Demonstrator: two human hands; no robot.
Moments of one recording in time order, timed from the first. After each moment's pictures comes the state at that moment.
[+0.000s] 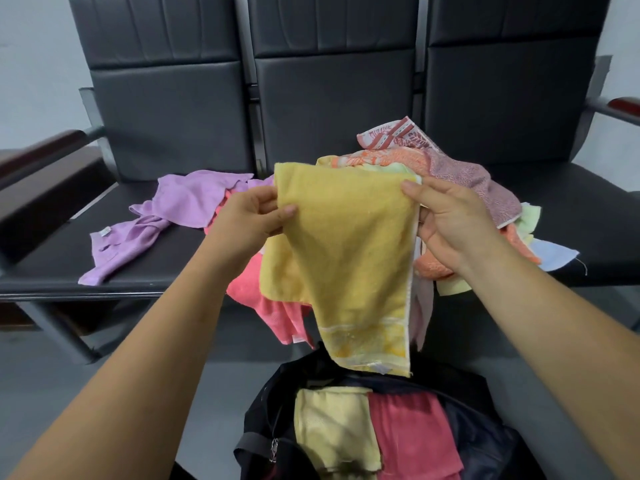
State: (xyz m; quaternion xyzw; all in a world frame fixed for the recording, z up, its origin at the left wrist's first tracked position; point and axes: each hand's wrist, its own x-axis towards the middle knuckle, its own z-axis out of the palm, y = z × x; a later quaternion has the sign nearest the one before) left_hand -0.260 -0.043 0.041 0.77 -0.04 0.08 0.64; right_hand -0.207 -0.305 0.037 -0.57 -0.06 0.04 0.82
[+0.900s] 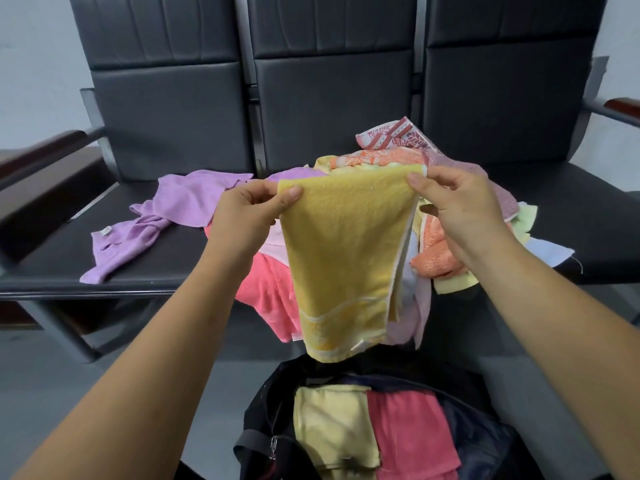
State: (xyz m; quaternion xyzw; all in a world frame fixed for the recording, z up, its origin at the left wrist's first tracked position) left_hand -0.262 -0.051 0.042 0.76 0.00 0.18 0.62; right_hand -0.207 -0.318 0.042 -0.71 -0.08 -0.11 0.69
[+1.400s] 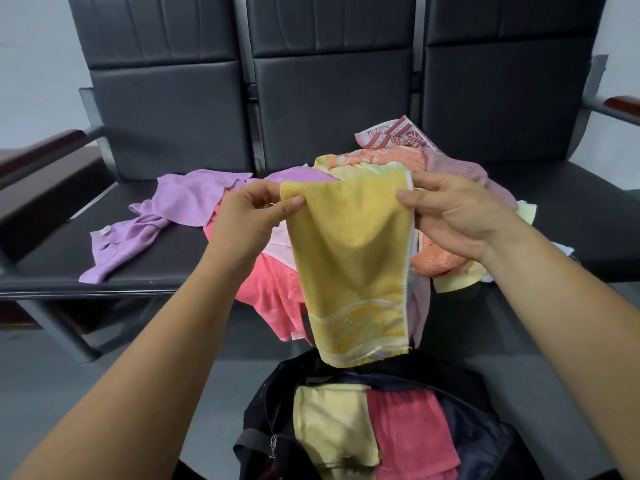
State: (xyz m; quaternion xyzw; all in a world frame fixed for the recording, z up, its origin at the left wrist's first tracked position) left_hand -0.266 -0.058 0.041 0.76 -0.02 0.19 0.62; right_hand -0.210 -0.325 0.052 -0.59 -0.15 0.16 0.78
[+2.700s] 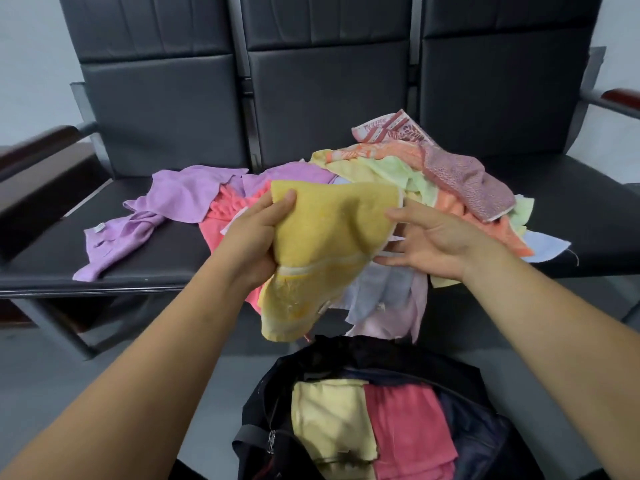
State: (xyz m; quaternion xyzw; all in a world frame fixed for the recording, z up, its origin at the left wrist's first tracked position) left_hand -0.269 -0.078 0.033 0.58 0.07 0.01 0.81; right_hand -0.207 -0.320 0.011 -0.56 -0.07 0.27 0.78
